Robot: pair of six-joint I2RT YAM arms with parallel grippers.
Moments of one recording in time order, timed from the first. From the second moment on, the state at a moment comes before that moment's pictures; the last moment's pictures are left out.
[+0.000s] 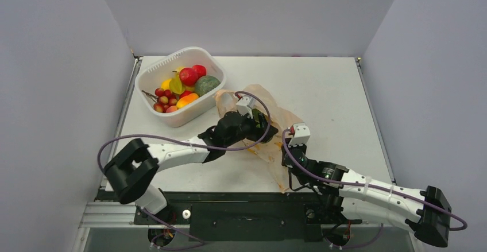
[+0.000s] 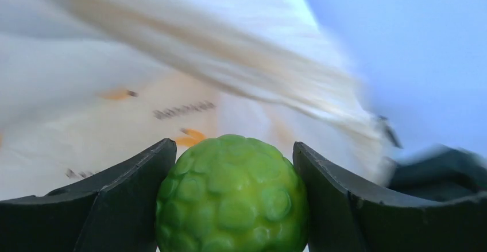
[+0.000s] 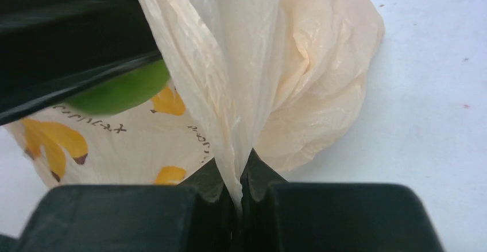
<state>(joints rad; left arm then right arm) -0.92 1.62 0.83 0.49 -0.05 -0.67 1.08 0.79 0.47 -0.28 0.68 0.56</state>
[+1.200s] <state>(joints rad) -0.20 1.52 1.17 0.09 -0.48 -0.25 0.97 0.70 0.59 -0.42 0.76 0.53</state>
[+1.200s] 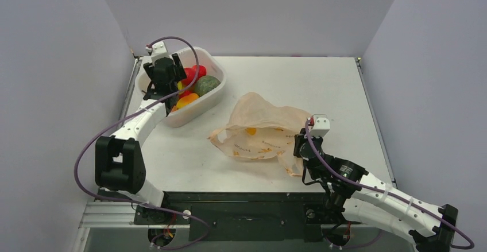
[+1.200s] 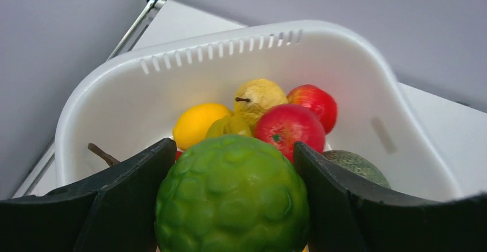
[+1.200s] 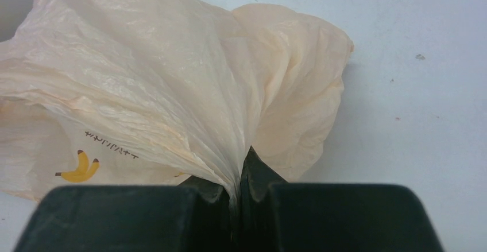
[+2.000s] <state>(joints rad) 0.07 1.25 1.10 -0.25 0.13 -0.50 0.97 0.75 0.63 -0.36 0.54 0.45</state>
